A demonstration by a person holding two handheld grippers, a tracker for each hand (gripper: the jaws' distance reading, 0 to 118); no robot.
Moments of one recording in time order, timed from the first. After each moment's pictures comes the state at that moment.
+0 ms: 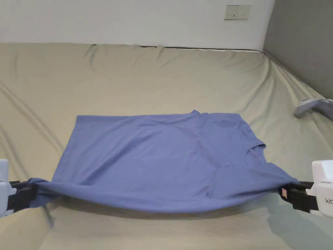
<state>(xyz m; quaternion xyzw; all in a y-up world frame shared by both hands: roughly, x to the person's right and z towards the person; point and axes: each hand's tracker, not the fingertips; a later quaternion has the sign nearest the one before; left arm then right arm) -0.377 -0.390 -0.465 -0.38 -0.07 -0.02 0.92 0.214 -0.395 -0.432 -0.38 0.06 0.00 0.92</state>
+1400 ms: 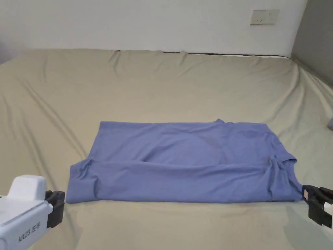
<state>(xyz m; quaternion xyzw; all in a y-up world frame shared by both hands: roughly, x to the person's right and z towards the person) -0.354 -0.431 -0.438 -0.32 -0.04 -0.08 0.94 0.174 -0.429 -0.427 -0.25 0.01 0.03 0.97</state>
